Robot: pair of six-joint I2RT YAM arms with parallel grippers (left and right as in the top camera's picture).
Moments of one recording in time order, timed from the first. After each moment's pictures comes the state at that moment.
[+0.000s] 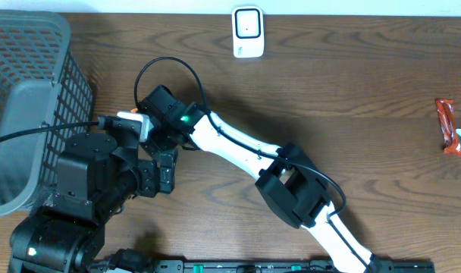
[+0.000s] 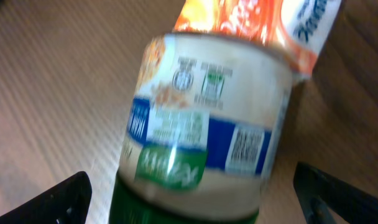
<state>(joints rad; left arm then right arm) -0.29 0.84 1.24 -1.13 0.05 -0.15 0.91 2.40 1.98 -0.62 -0.16 0.14</state>
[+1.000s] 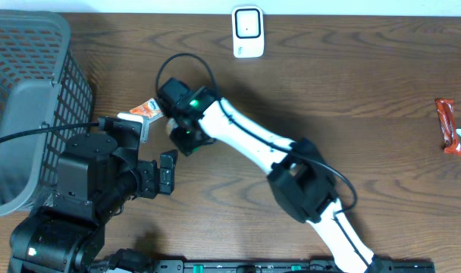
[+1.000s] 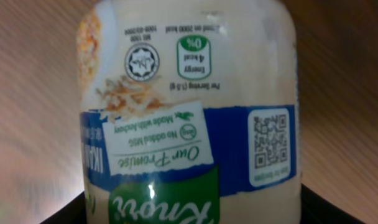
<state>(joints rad) -0.29 0.84 1.24 -1.14 0.05 -0.15 0.83 2.34 2.05 -1.08 -0.10 0.16</state>
